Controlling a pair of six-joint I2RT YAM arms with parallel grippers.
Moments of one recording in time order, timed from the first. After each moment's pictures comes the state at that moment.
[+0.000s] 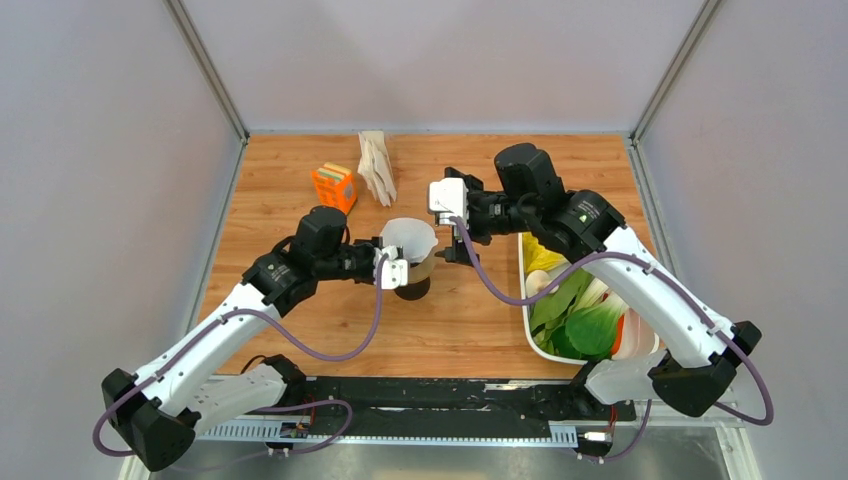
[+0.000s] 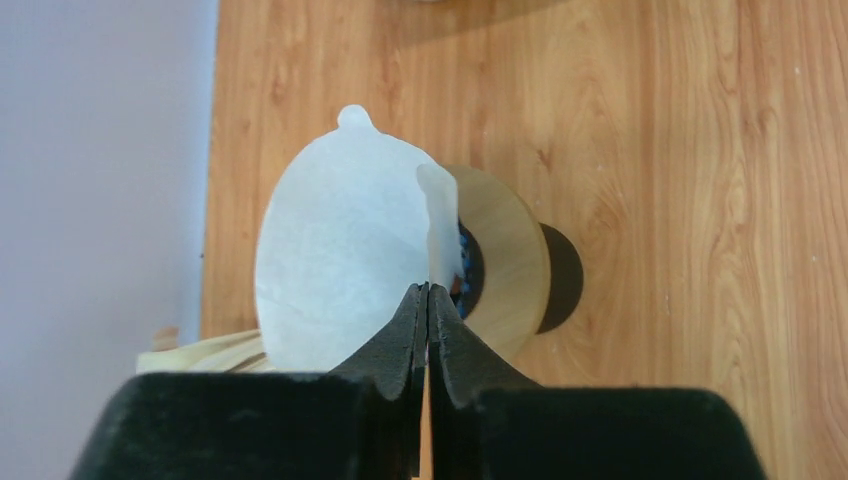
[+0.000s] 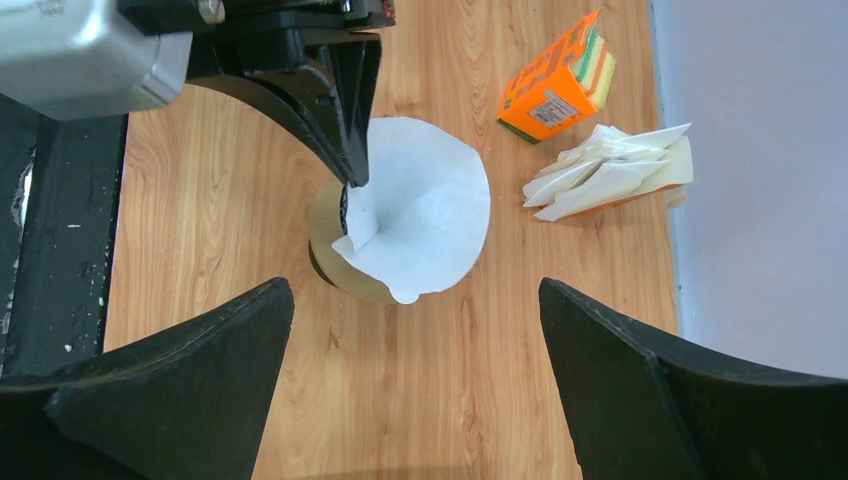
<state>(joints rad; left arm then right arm) -0.66 0.97 0.94 -0.49 0.49 0.95 0.79 1.33 1.59 -0.80 -0.49 -0.73</state>
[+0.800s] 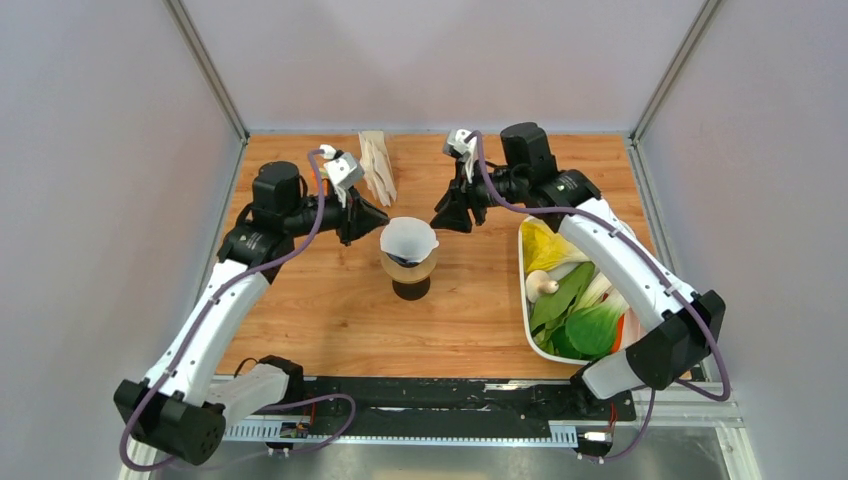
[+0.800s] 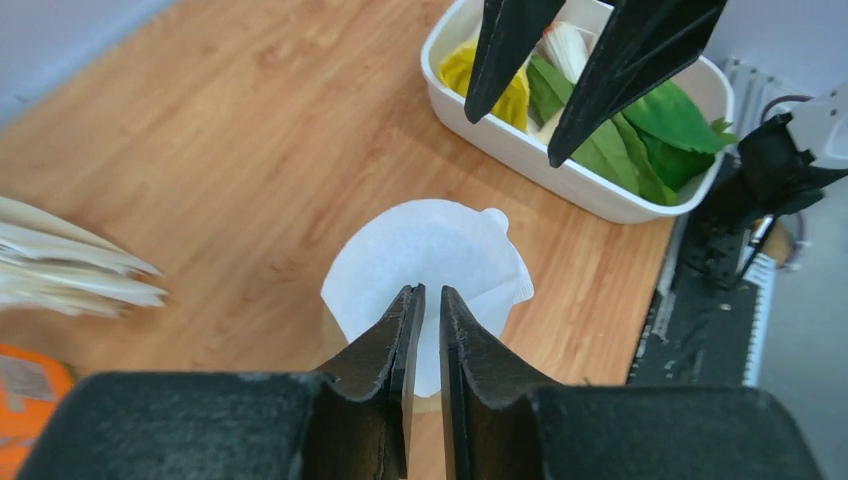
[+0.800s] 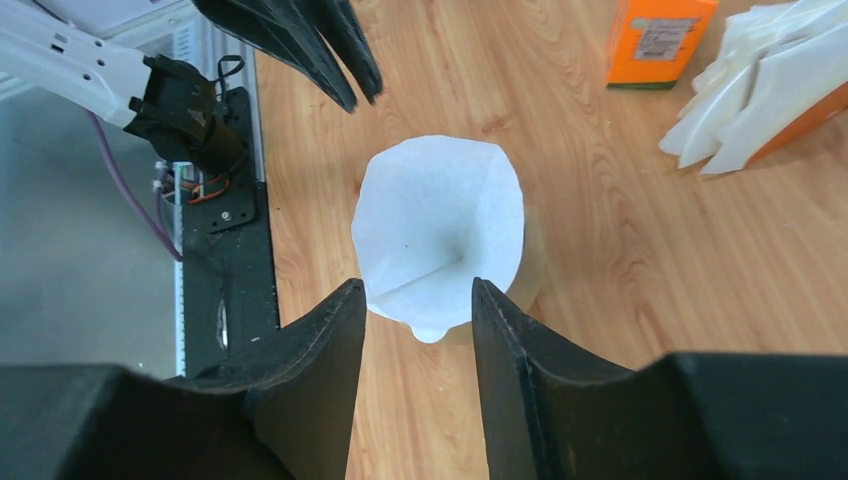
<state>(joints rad) -0.34 1.02 1.11 -0.42 0.75 0.17 0.55 1.47 1.53 -0.61 -0.80 -0.23</state>
